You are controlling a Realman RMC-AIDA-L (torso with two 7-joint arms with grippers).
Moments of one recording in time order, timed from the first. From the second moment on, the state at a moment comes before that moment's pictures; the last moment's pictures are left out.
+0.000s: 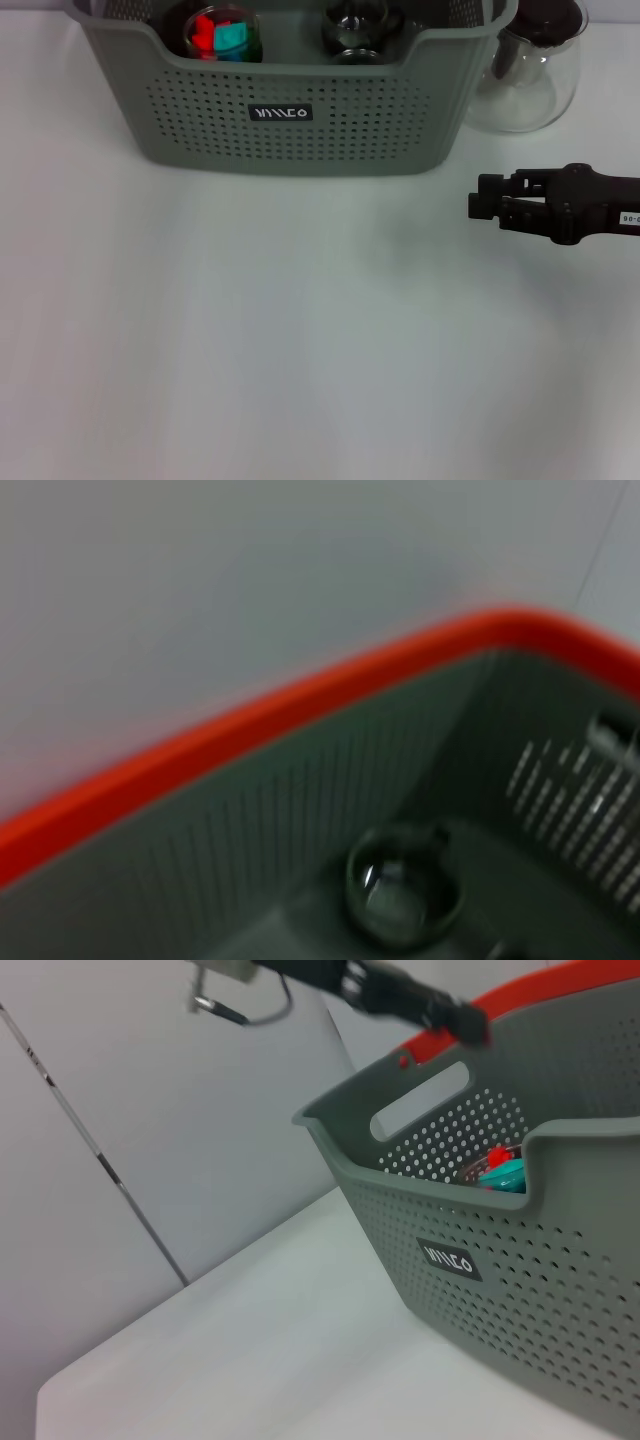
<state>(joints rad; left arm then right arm) -1.07 -1.98 0.93 0.86 2.66 1.23 -2.46 0.54 2.06 -0.58 -0.63 -2.11 -1.66 1.56</state>
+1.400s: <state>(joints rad) -1.08 -2.02 0.98 0.85 2.84 1.15 -2.58 0.54 2.06 -0.58 -0.62 -2.11 -1.66 1.56</state>
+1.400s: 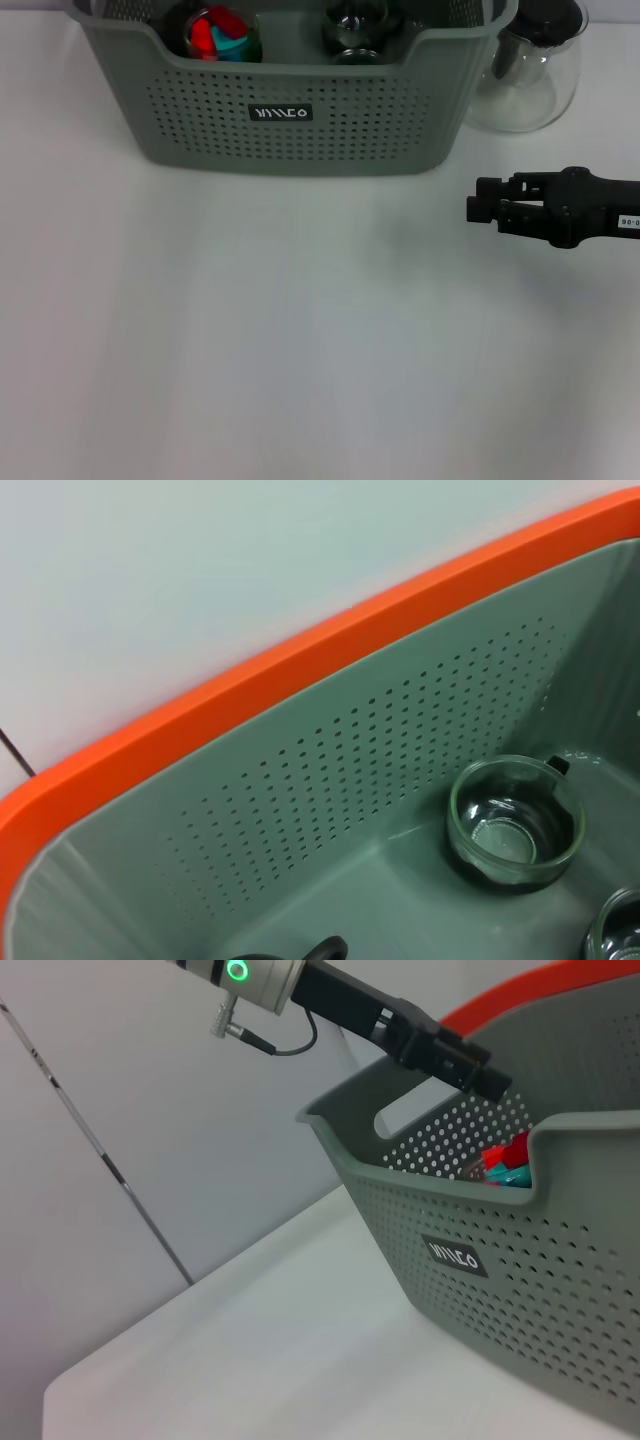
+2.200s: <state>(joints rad) -0.55 -2.13 0.55 1.14 1.65 1.90 -1.68 0.47 2.05 -0.48 -0.57 -1.94 -1.79 1.33</state>
